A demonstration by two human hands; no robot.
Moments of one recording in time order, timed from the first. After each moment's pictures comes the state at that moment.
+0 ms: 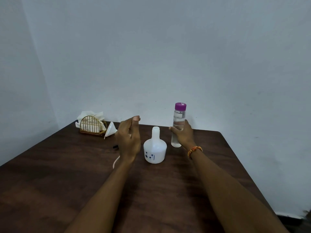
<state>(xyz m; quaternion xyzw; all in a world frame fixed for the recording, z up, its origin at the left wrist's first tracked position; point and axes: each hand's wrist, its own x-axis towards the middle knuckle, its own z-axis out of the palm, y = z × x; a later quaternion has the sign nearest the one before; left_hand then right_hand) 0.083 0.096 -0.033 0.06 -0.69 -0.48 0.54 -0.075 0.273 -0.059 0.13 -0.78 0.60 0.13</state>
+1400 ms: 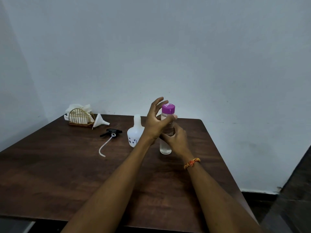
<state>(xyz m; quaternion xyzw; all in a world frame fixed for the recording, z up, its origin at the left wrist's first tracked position) 0.069 0.230 -0.012 -0.11 -0.69 -0.66 0.27 0.038 0.353 -0.073 0.23 -0.77 0.57 0.15</state>
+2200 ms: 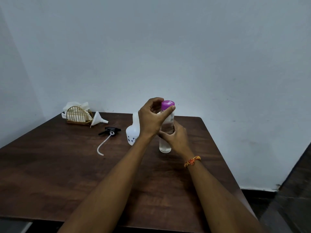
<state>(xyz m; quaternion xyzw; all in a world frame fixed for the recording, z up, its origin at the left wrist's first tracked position) 0.073 0.233 -0.001 -0.08 -0.68 -0.60 0.41 0.038 0.355 -0.071 0.24 -0.79 0.54 0.17</state>
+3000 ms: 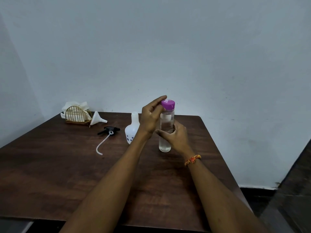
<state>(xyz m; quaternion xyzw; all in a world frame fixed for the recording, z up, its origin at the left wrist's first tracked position) 0.067 0.225 0.000 -0.10 -0.68 -0.68 0.26 0.038 0.360 -0.071 0.24 -0.78 0.56 0.16</state>
